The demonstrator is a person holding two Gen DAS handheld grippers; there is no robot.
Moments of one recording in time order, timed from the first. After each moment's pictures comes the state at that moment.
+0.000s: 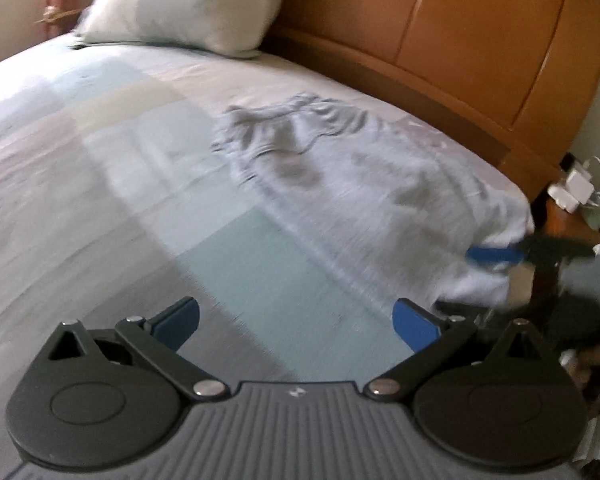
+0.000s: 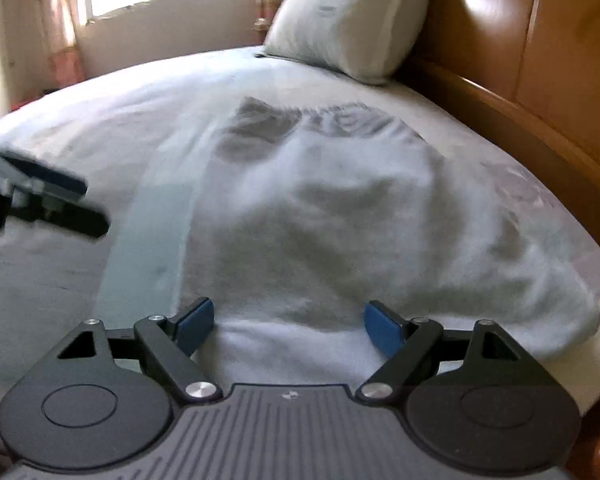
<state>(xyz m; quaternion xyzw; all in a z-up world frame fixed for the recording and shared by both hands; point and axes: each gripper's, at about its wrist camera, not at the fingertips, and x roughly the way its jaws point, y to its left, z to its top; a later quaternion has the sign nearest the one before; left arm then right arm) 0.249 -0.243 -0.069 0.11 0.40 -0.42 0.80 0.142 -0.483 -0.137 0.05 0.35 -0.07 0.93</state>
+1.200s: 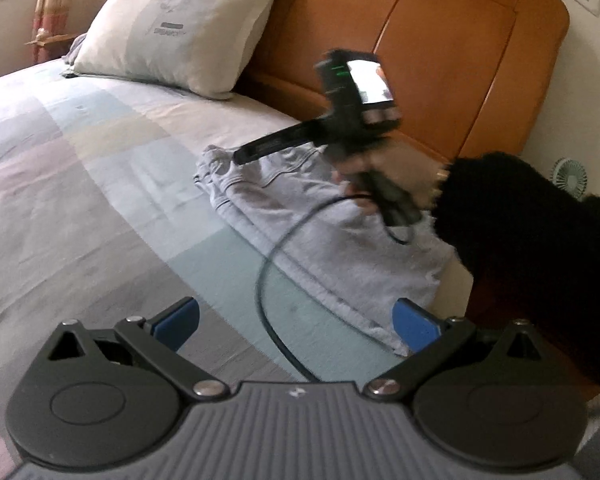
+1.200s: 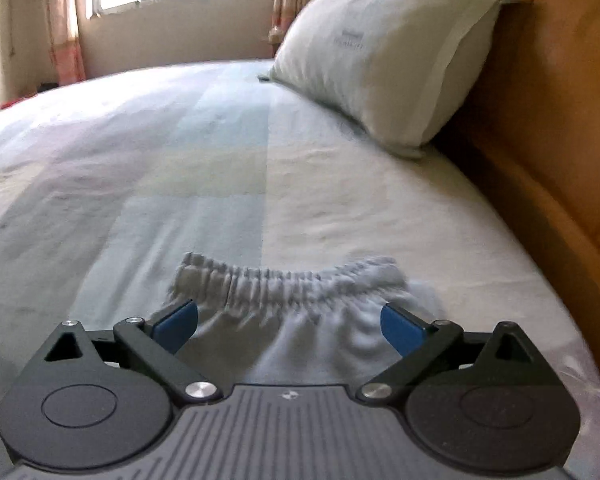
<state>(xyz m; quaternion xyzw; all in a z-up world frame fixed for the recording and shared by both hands) 0.213 -0.197 -0.028 0.07 0.37 -0.47 0.80 0.385 -0.539 -0.136 0.00 0.37 -0.07 0.92</state>
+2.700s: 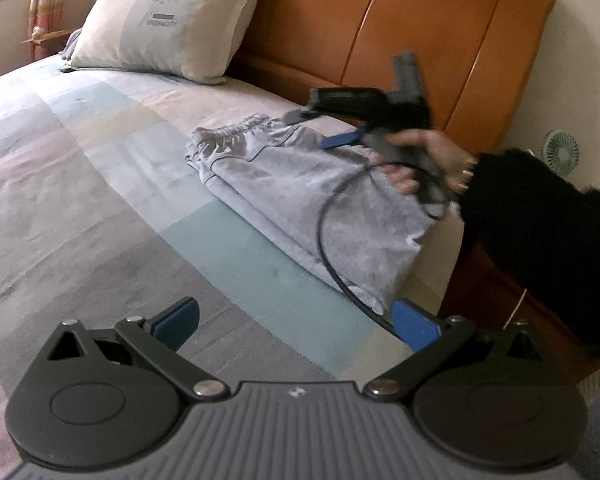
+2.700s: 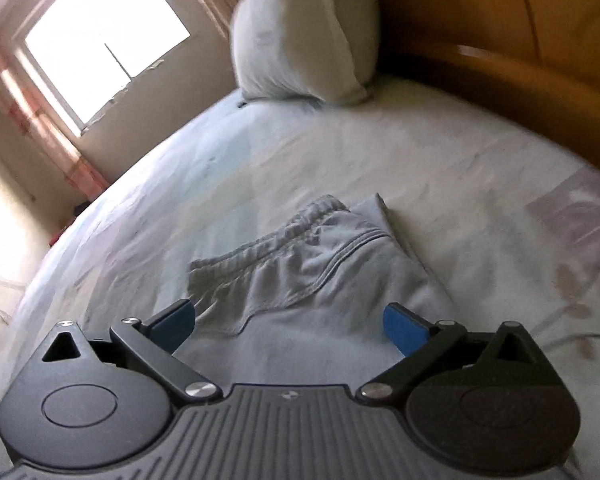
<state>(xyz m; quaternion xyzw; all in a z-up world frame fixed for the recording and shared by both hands) 0.179 -0.190 -0.018 0.10 0.38 -0.47 0.79 0.292 -0.636 -0.140 0.30 0.32 -0.02 0.90</state>
